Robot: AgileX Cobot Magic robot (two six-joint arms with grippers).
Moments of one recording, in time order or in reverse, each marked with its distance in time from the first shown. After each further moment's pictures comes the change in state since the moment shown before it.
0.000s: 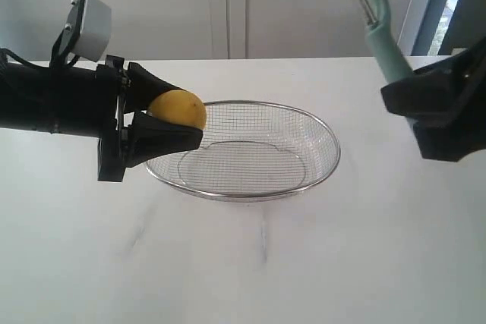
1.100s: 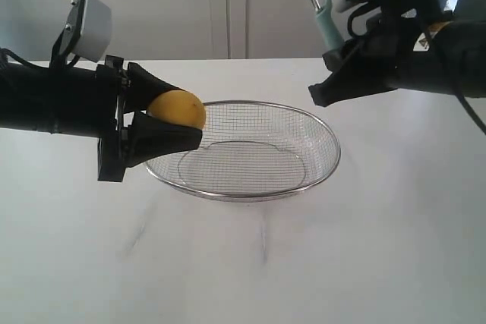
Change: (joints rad) left arm 0.000 0.000 0.000 0.004 -0.004 0.000; right arm 0.000 0.501 0.000 -0.170 -0.656 0.013
